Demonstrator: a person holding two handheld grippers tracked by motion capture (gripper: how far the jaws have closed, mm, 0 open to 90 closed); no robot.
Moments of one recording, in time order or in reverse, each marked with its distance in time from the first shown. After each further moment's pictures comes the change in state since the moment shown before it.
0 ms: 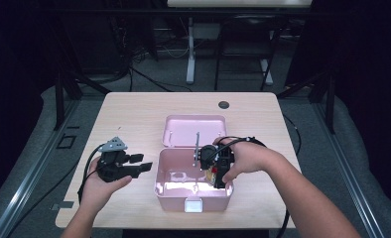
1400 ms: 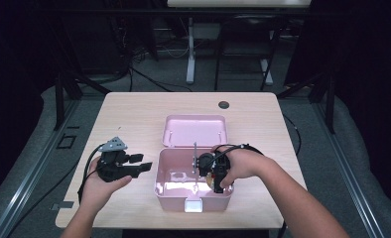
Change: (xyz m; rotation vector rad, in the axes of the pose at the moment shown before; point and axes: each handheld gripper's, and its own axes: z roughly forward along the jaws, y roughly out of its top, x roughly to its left) left arm 0.001 -0.001 0.001 0.004 0.003 -0.004; right arm -0.002 0.002 0.042 0.052 -0.002 -0.003
